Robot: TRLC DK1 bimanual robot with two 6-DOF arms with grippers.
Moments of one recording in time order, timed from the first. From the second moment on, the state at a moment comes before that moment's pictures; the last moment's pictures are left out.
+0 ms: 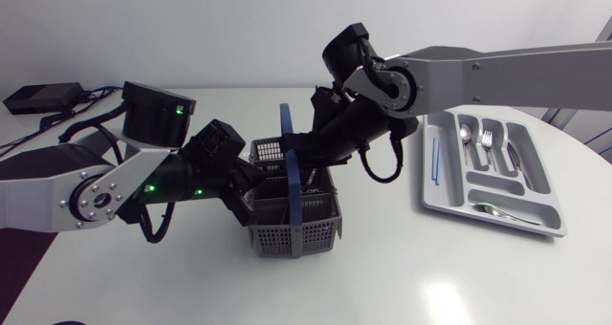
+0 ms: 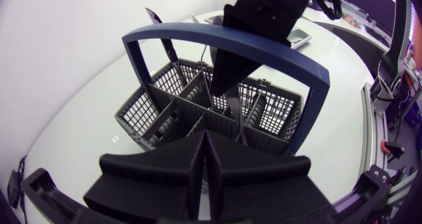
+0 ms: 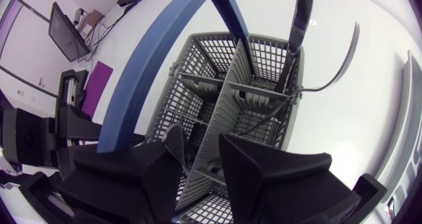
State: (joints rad) left arm -0.52 1.39 0.76 -0.04 0.22 0.34; right arm 0.59 1.79 1.34 -0.53 -0.30 0.32
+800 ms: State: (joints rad) left arm -0.55 1.38 0.76 -0.11 0.27 0.34; right arm 0.59 1.73 1.28 -0.51 -0.36 0.32
